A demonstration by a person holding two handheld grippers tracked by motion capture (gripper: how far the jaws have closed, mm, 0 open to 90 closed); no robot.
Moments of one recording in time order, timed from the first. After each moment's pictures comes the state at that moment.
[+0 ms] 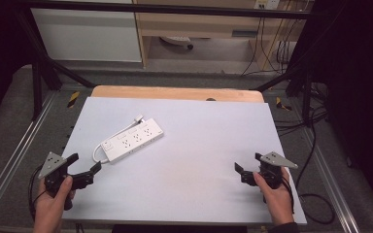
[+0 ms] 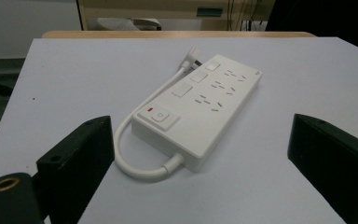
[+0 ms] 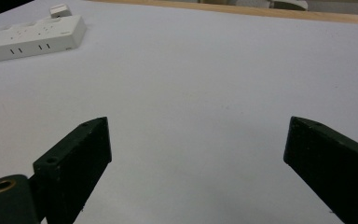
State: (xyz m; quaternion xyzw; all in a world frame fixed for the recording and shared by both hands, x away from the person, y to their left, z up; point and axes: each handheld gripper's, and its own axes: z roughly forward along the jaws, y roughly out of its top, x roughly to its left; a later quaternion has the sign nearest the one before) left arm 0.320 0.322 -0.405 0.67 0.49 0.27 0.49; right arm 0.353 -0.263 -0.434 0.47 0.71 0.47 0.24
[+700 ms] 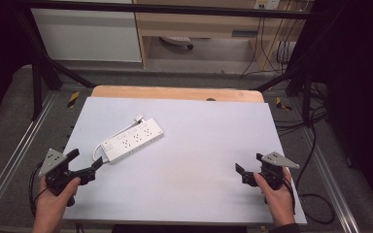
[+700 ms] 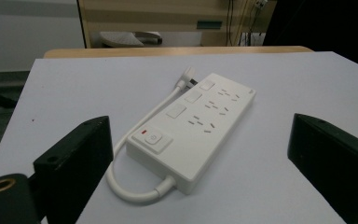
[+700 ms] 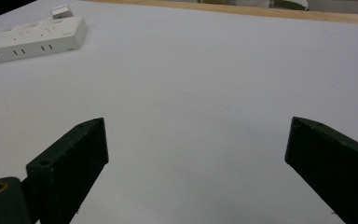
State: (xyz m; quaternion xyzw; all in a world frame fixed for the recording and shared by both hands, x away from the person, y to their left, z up) left arm 0.322 0.312 -0.390 0.66 0.48 0.29 0.50; right arm 0.349 -0.265 -0.429 0.47 0.71 0.47 0.24
